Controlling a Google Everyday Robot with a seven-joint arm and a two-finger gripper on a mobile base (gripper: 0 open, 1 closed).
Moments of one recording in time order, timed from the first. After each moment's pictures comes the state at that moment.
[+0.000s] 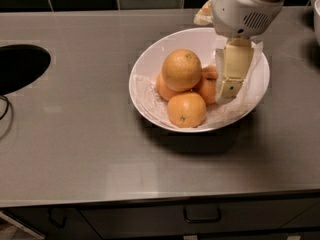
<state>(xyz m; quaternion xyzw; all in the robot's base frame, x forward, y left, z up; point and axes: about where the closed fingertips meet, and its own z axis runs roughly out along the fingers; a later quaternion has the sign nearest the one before) 0.486 -0.102 0.991 -0.73 0.66 -0.01 0.18</state>
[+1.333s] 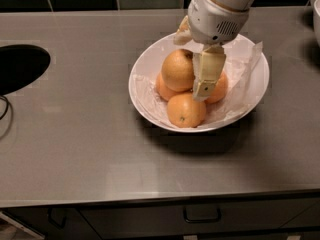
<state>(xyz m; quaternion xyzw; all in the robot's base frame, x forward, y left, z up) 0.507 -0.068 0.962 -0.76 0.63 0.03 0.16</state>
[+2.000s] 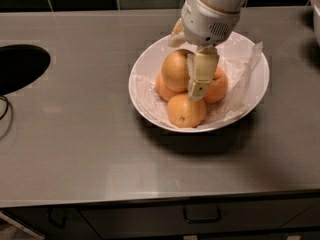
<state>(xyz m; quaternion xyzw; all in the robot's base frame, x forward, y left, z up) 0.515 -0.058 0.955 -0.77 0.62 0.04 0.15</state>
